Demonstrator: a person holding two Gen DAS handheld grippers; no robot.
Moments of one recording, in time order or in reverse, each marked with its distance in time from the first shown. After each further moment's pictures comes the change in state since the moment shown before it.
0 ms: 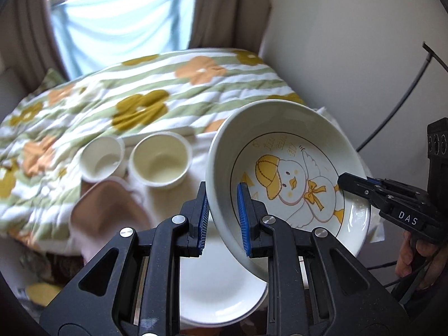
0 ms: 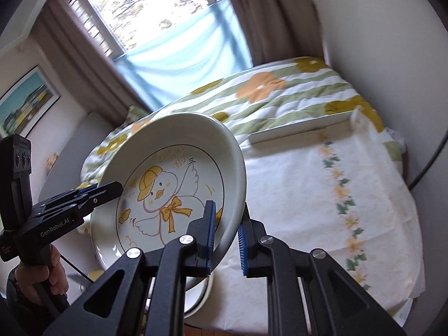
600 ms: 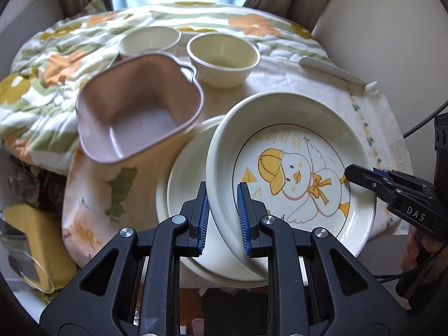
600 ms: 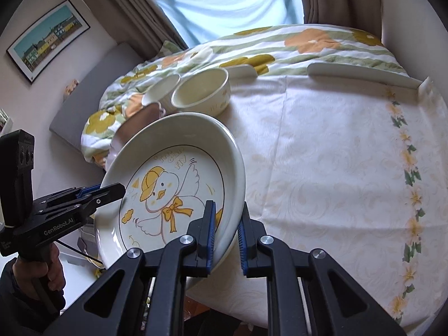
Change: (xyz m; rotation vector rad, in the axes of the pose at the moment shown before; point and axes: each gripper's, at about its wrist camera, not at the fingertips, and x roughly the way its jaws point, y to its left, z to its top) left arm 0.049 0.064 -0.131 -0.255 0.152 0.078; right arm 0.092 0.022 -0.075 -0.191 0.240 0.082
